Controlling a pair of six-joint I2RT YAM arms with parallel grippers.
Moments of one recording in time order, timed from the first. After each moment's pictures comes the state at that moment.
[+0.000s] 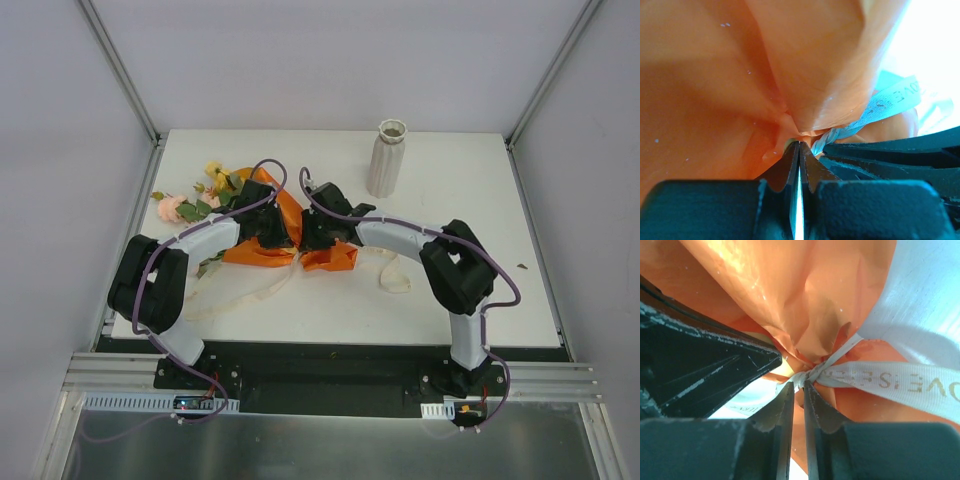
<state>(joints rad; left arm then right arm) -0.40 1.63 0.98 -0.30 0.25 -0.68 0.80 1.97 1.38 -0.30 -0.16 0.58</state>
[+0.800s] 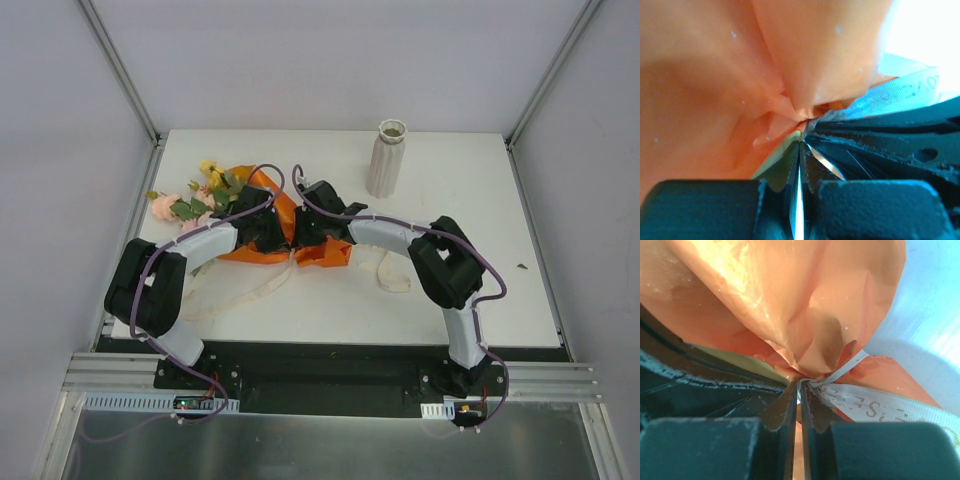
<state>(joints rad) -0.40 1.61 0.93 -0.28 0.25 -0.68 0.81 2.06 1.46 -0.24 -0.17 0.57</state>
